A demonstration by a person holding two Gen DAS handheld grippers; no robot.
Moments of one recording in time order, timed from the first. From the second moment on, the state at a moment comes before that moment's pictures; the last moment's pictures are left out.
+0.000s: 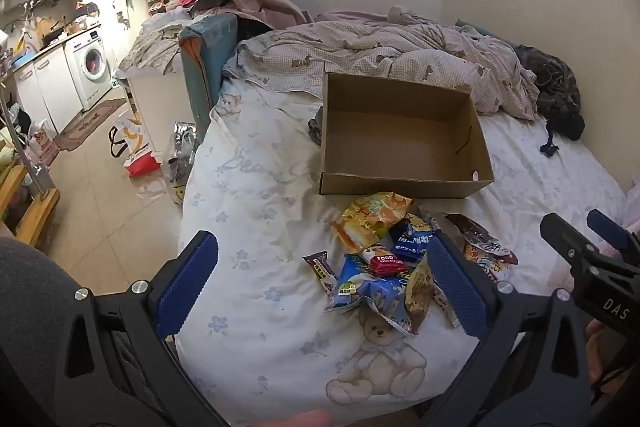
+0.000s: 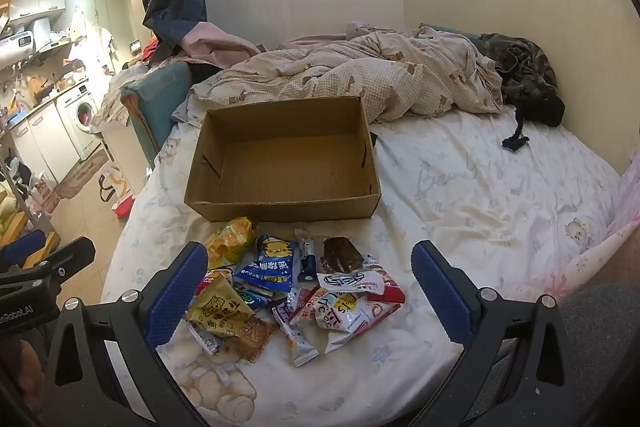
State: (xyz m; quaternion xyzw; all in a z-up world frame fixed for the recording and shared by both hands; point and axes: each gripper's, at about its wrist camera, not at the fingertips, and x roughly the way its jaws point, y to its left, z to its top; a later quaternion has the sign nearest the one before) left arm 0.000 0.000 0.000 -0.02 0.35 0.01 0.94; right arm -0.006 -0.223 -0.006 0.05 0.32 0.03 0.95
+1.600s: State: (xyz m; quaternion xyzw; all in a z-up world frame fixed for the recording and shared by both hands) left arm 0.002 0.003 0.001 -0.03 0.35 0.01 0.94; right arm -0.006 -0.225 -0.007 0.05 0.32 0.04 0.95
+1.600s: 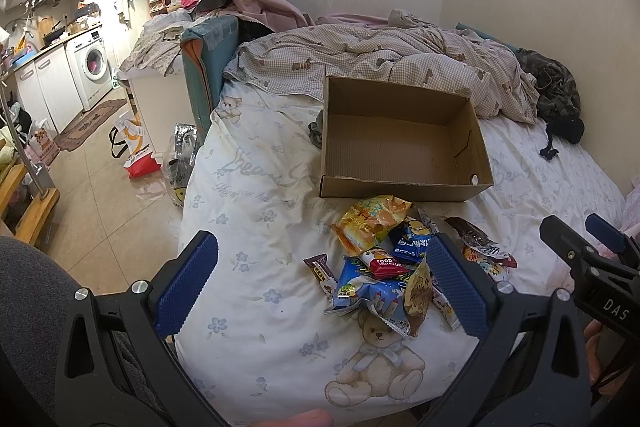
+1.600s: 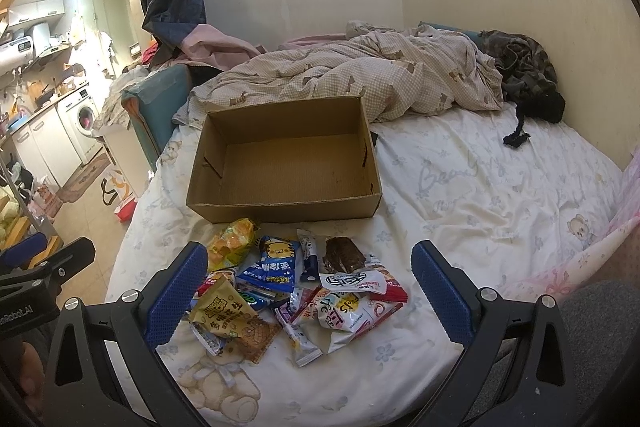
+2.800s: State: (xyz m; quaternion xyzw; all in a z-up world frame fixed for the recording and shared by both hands) left arm 0.001 0.005 0.007 -0.03 0.35 0.01 0.94; right arm -0.008 -0.226 -0.004 0.06 0.32 0.04 0.95
